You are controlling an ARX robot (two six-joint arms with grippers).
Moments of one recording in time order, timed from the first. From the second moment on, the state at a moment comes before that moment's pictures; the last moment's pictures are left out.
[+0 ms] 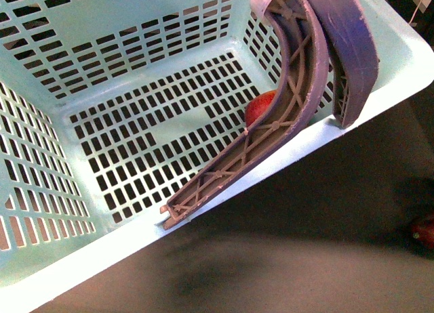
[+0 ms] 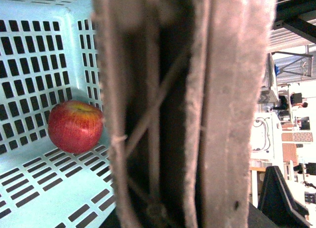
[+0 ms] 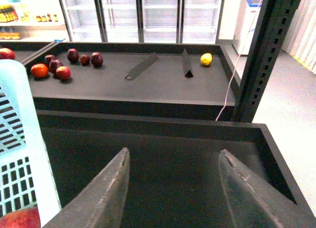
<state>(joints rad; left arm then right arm) -0.49 1.48 1.00 0.07 0.24 -1.00 -0.06 1.04 0.33 0.70 -0.06 -0.01</state>
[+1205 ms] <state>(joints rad) -0.49 1.48 1.00 0.07 0.23 -0.99 0.00 0.37 0.02 0.37 0.00 -0.01</state>
